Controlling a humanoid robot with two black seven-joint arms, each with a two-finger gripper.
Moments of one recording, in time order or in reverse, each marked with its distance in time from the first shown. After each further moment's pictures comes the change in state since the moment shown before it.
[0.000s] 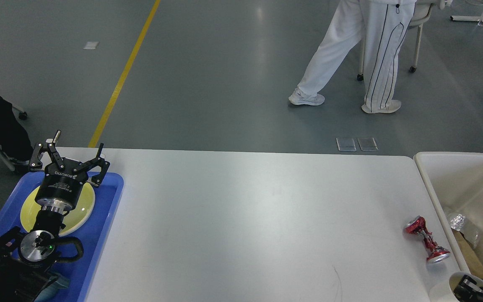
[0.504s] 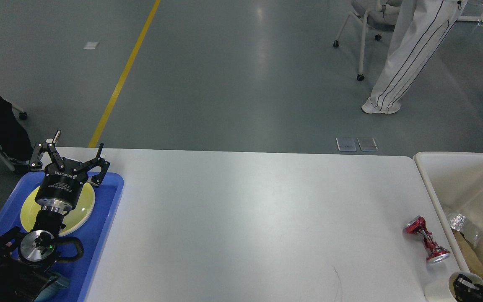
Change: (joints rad) left arm 0.000 0.000 0.000 0.000 0.000 0.000 0.000; right arm 0.006 0.009 0.011 0.005 -0.001 -0.003 0.000
